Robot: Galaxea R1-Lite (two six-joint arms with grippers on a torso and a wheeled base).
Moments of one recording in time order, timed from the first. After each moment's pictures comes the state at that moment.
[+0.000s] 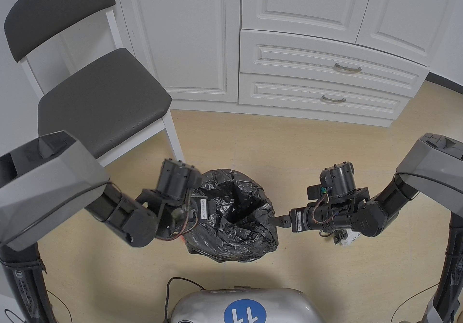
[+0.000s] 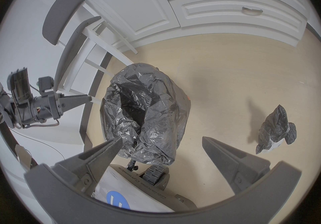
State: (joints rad) left arm -0.56 2.14 -0.95 -0.53 0.30 -0.37; right arm 0.44 2.18 -0.89 -0.60 0.21 0.26
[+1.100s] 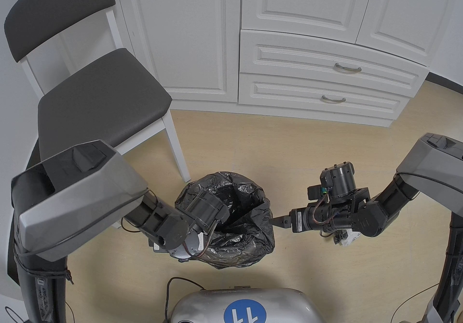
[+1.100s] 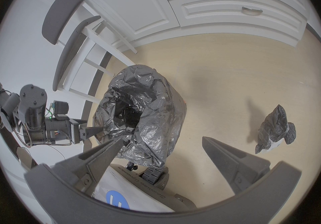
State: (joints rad) left arm -0.65 2.28 -1.13 0.08 0.54 -0.66; right arm 0.44 2.18 -0.89 -0.60 0.21 0.26
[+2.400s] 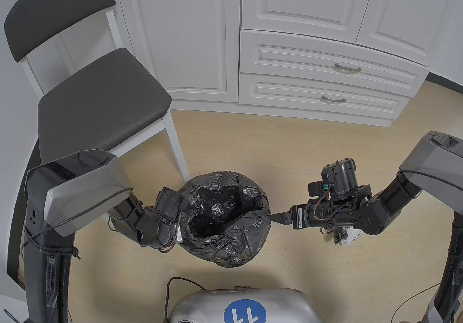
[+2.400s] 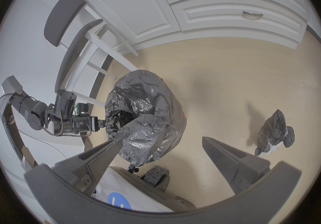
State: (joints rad) left arm -0.42 2.41 -1.05 -0.28 0.41 -0.56; right arm 0.44 2.16 -0.89 -0.60 0.21 0.26
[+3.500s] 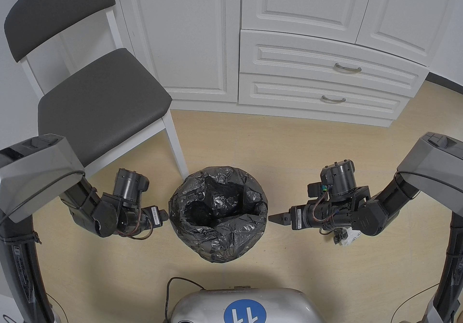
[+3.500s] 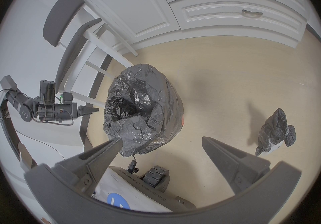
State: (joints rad) left arm -0.28 2.19 -0.84 -0.47 0.14 -0.50; right arm 0.44 2.18 -0.90 -0.61 0.21 0.26
